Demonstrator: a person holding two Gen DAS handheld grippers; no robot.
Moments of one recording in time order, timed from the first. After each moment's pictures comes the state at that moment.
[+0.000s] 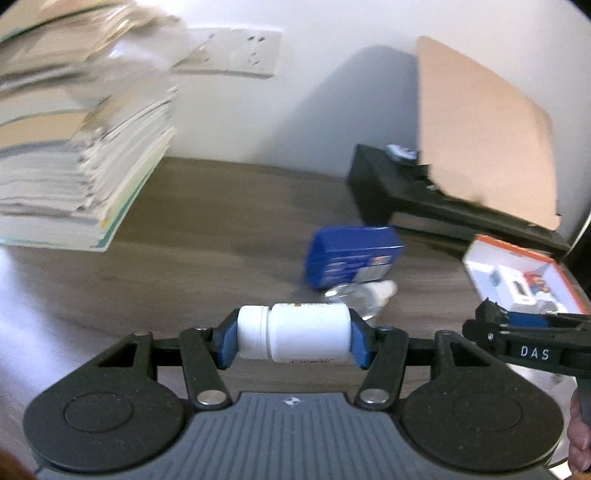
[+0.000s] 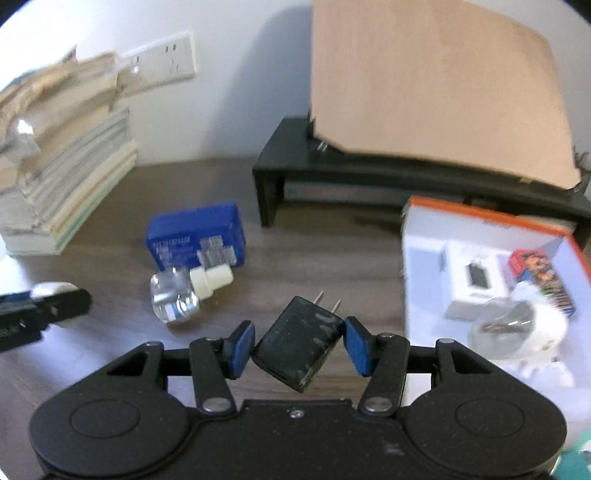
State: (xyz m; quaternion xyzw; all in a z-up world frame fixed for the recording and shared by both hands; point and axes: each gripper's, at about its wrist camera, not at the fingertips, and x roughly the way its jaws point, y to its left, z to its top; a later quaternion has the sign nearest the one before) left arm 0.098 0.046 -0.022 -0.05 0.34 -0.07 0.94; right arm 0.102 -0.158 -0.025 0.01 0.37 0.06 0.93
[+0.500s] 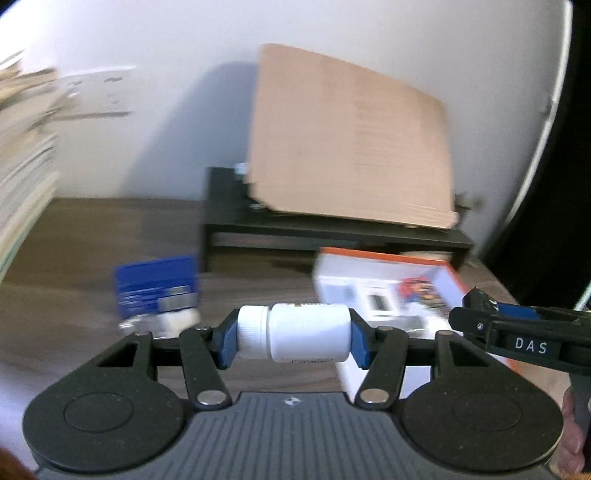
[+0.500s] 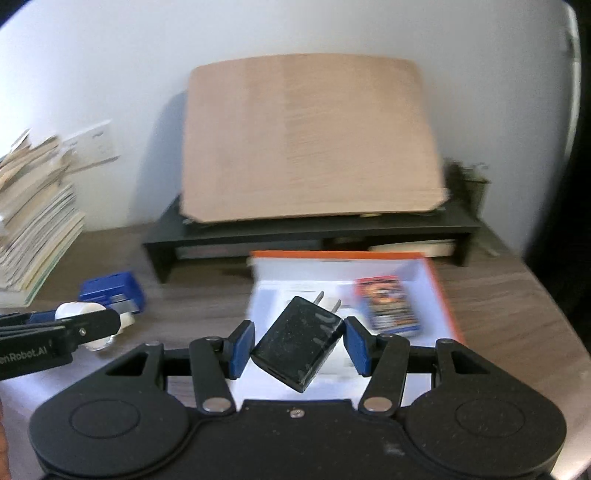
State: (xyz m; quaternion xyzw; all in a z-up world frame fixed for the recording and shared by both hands) left arm 0.076 -0.102 0.015 -0.04 0.31 -0.17 0.93; right arm 0.047 -0.304 0.031 0.04 0.32 -0.02 0.95
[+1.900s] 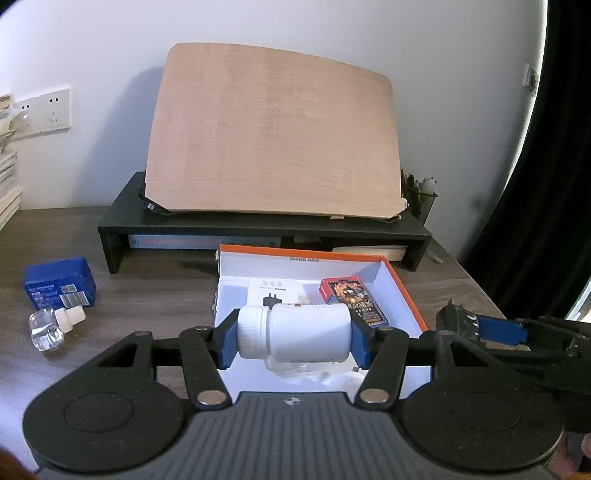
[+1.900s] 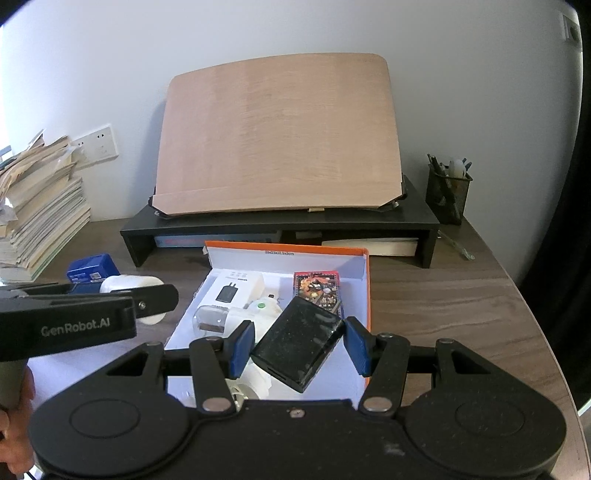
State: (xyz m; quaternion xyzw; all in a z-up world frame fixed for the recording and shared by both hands) left arm 0.066 -0.224 0.010 -0.02 0.31 -0.15 0.94; right arm 0.039 -0.397 0.019 0.02 0.32 0.05 0.95
